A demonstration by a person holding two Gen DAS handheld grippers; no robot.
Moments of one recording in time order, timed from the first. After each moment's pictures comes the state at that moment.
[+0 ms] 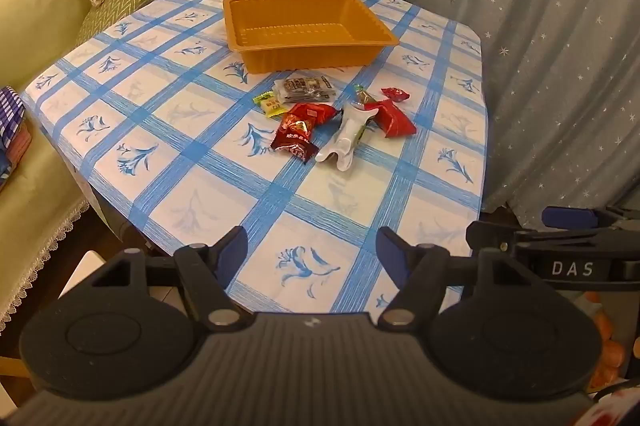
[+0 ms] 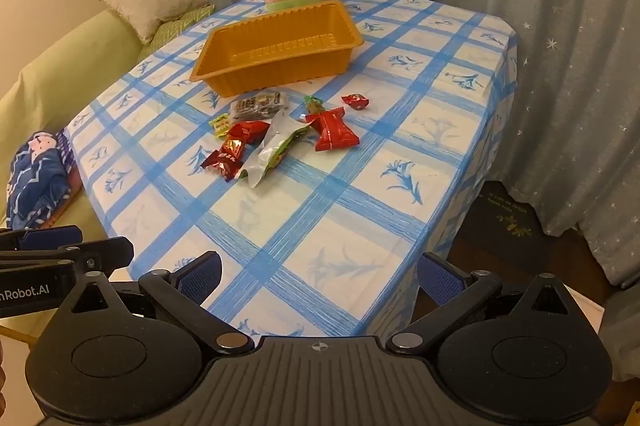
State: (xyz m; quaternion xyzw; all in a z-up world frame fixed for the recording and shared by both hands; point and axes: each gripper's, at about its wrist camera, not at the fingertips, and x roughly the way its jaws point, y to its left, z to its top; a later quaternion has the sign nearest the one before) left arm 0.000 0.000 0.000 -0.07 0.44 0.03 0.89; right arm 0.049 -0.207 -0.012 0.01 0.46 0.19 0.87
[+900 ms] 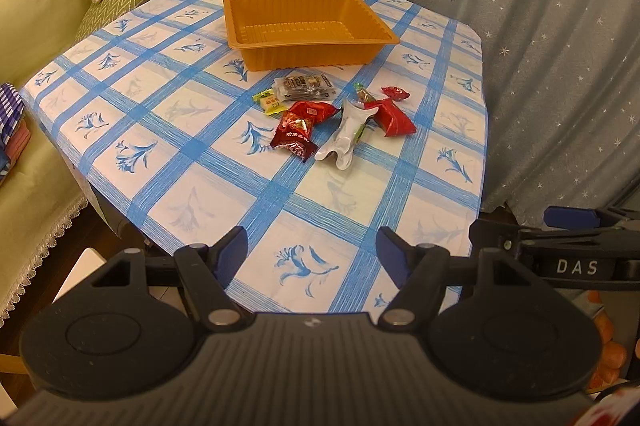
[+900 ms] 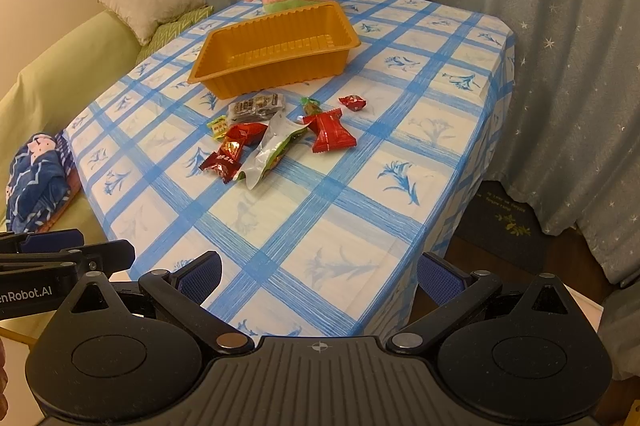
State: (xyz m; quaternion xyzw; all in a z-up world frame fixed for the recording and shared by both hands) left arm 0.000 0.000 0.000 -0.07 0.44 0.03 0.89; right arm 0.050 -0.208 -0.009 0.01 0.46 0.19 0.87
